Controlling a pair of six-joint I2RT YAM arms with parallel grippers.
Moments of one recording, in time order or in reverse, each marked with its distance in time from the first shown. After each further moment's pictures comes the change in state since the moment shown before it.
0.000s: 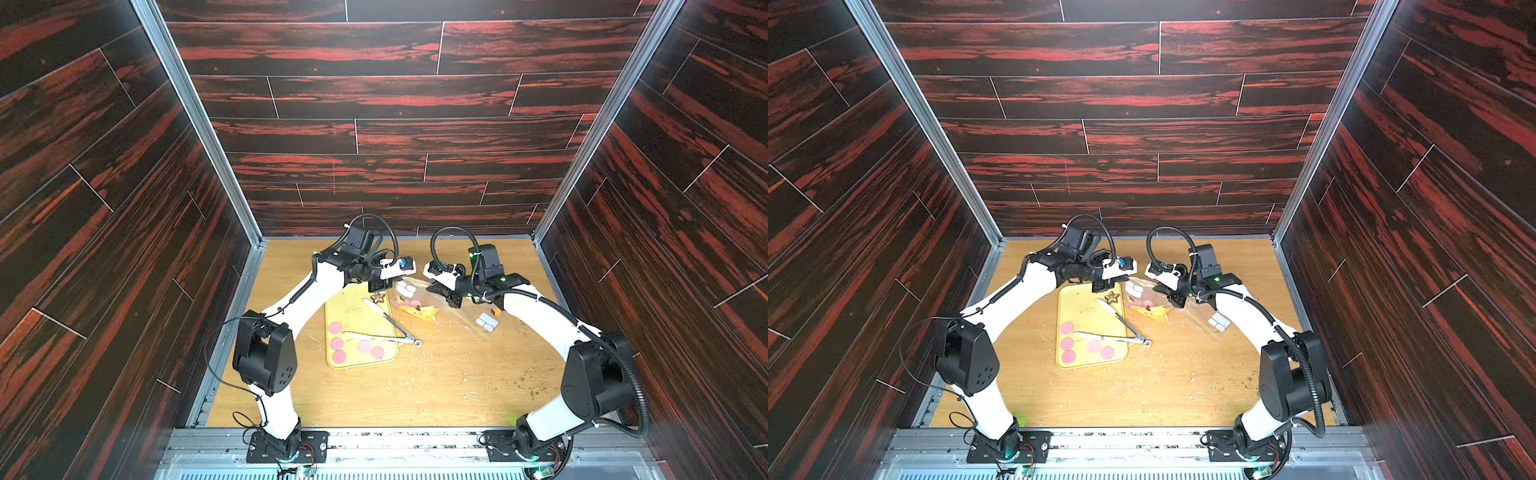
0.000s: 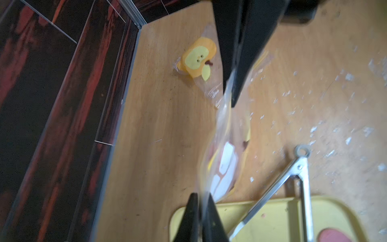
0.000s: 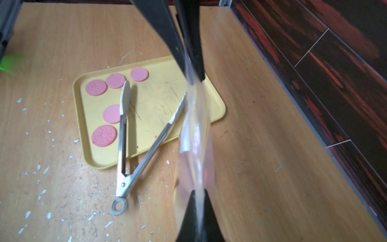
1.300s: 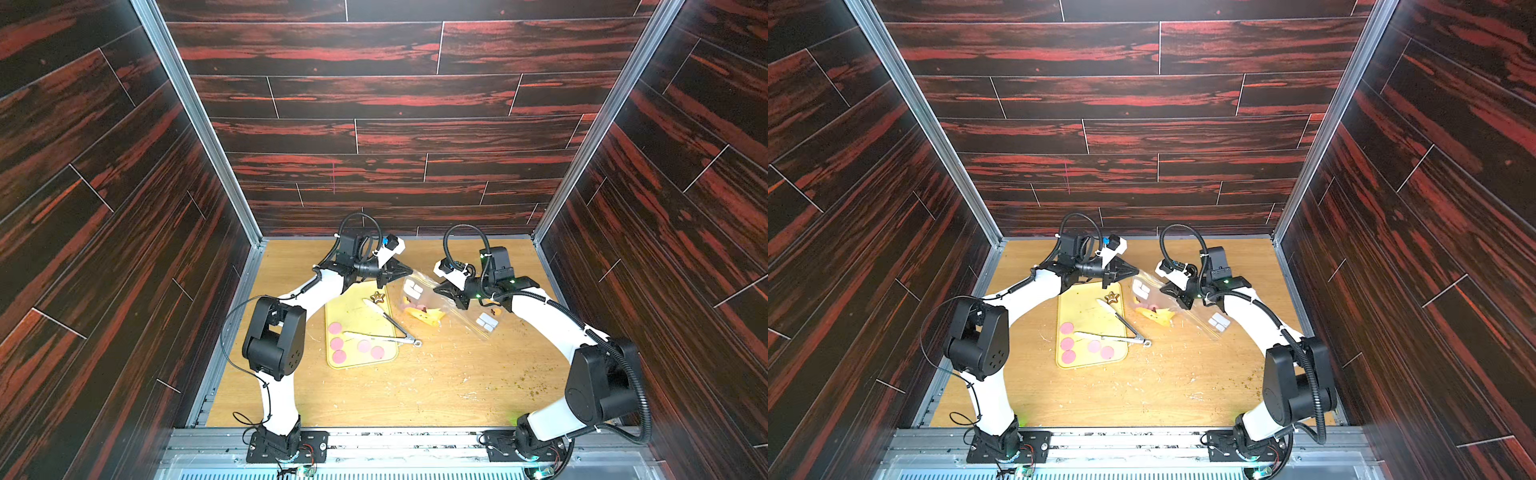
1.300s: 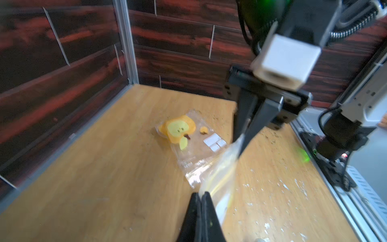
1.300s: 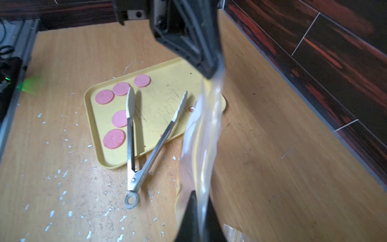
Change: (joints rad) left arm 0.074 0.120 -0.140 0.570 0.489 -0.637; right arm -0.065 -0.038 -0.046 0.010 -0.065 0.076
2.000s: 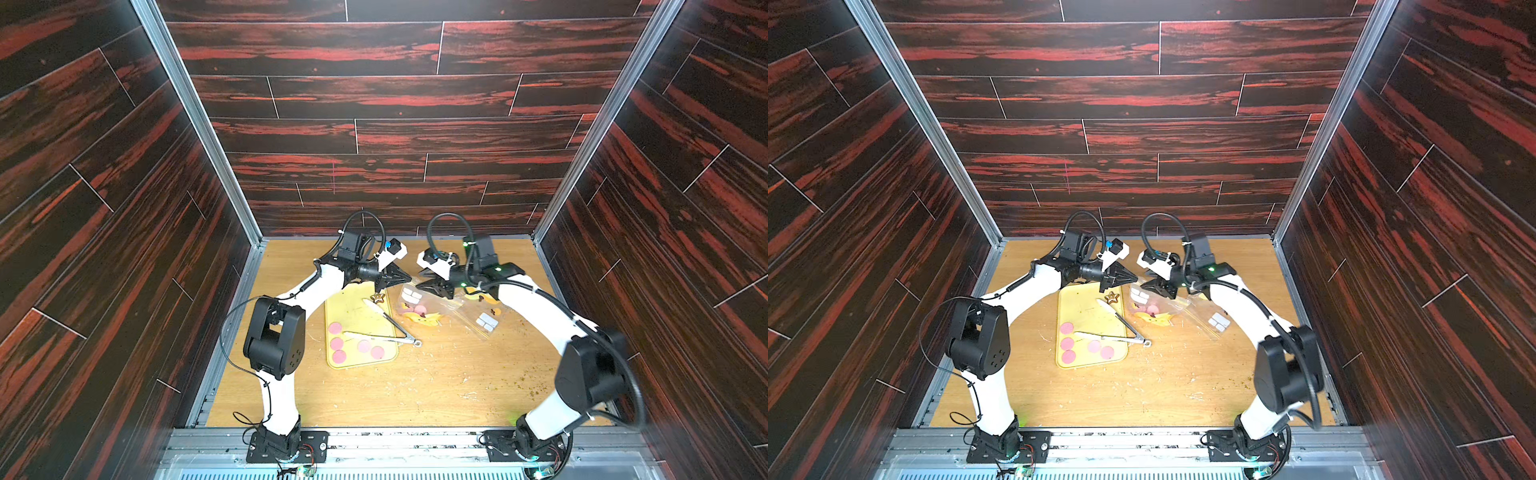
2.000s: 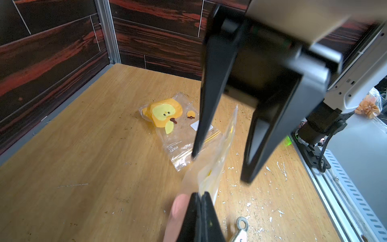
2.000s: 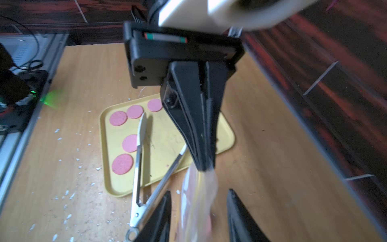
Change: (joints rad) left arm 0.000 0.005 0.064 -0.242 0.013 0.124; right arm 0.116 0.135 0.225 -0.075 -0.042 -0.005
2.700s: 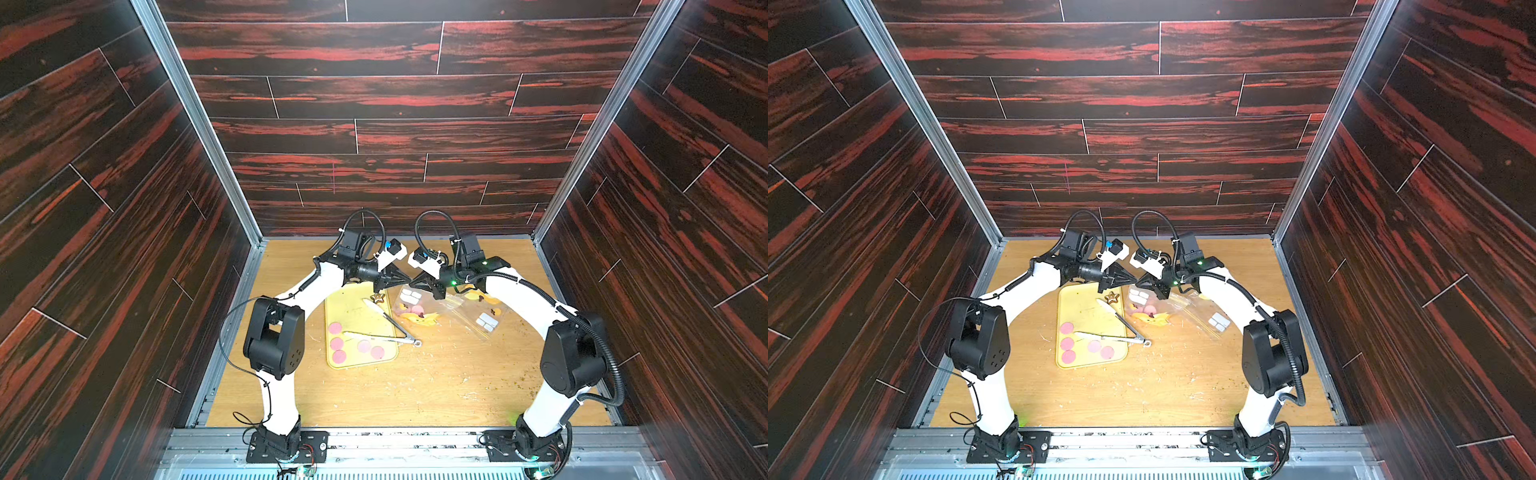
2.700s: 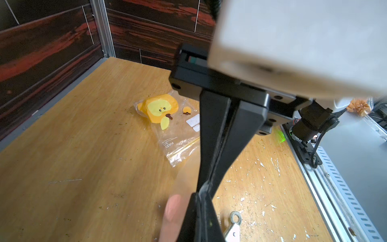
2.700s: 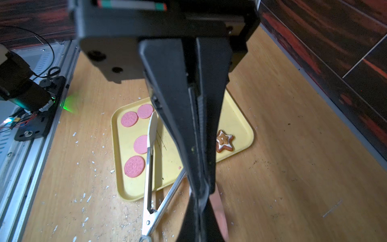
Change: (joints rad) left arm 0.002 0.000 0.032 -0.108 0.003 0.049; right arm 0.020 0.085 0.074 -0.072 -0.008 0.042
